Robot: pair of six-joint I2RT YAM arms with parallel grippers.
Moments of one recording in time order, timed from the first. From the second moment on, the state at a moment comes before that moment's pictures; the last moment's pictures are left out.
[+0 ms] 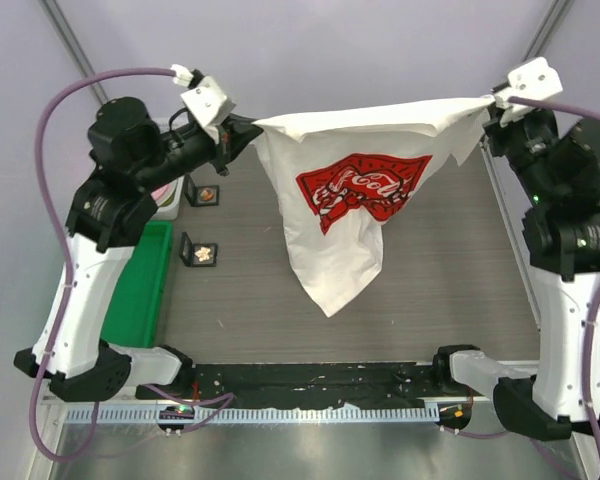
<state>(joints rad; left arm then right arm) -0.49 1.33 1.92 -0.60 0.41 0.27 0.05 1.14 1.77 -0.54 -0.12 -0.49</state>
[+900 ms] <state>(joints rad) -0.50 1.47 2.17 -0.49 0.45 0.01 0.00 1.16 1.83 -0.39 -0.14 -0.40</state>
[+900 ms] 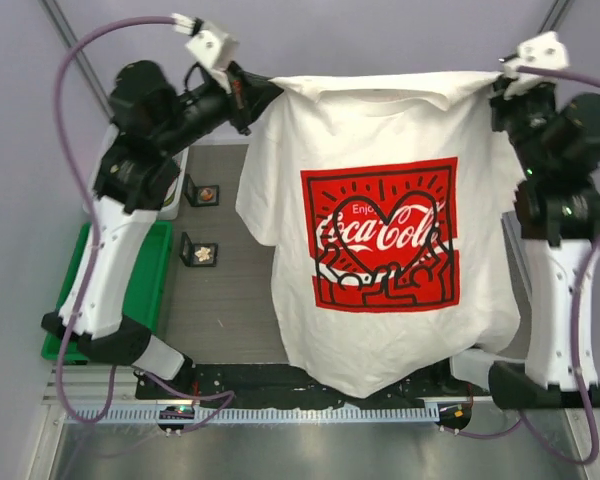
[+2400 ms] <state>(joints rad) -0.32 1.99 1.62 -0.76 0.24 0.06 -0.28 2.00 1.64 -0.85 -0.10 -0.36</state>
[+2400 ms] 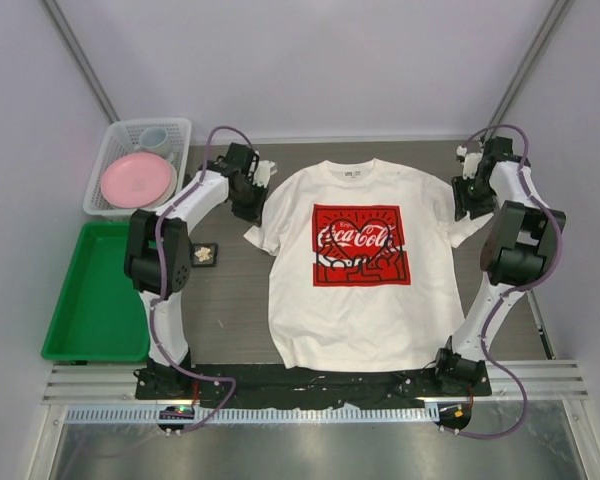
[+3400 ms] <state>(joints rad) -0.22 2.15 1.75 -0.76 0.03 0.05 -0.31 2.32 2.00 -0.76 0.12 -0.37</state>
